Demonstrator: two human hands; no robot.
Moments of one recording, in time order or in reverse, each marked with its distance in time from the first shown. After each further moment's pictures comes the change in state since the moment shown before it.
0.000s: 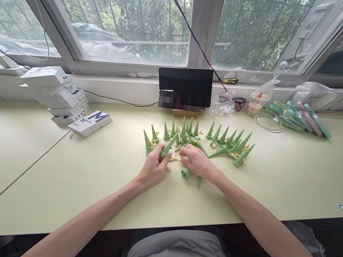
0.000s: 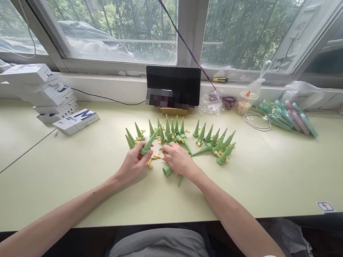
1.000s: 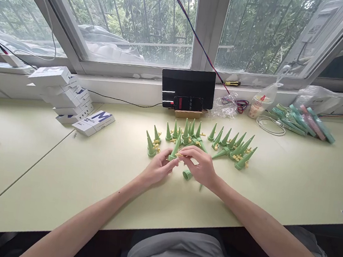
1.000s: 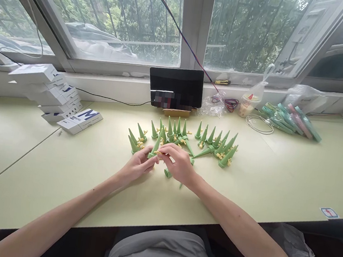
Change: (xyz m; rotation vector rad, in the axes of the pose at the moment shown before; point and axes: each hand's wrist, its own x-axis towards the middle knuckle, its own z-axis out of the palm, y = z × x) left_hand -0.002 0.017 -0.002 -0.436 -0.276 -0.215; right_hand -0.008 -0.024 0.005 0.370 0.568 -0.409
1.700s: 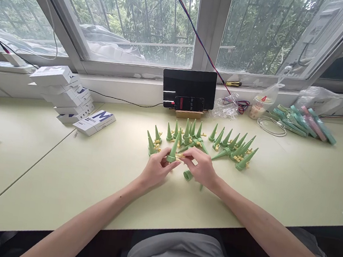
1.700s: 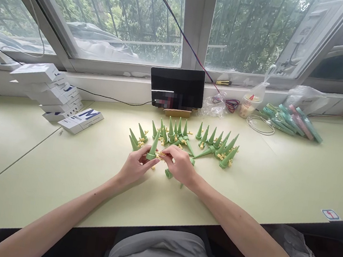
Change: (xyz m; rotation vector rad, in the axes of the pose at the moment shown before) left_hand 0.000 -0.013 -0.005 0.408 0.218 0.235; right_hand -0.008 0.008 0.002 -0.064 -0.064 0.130
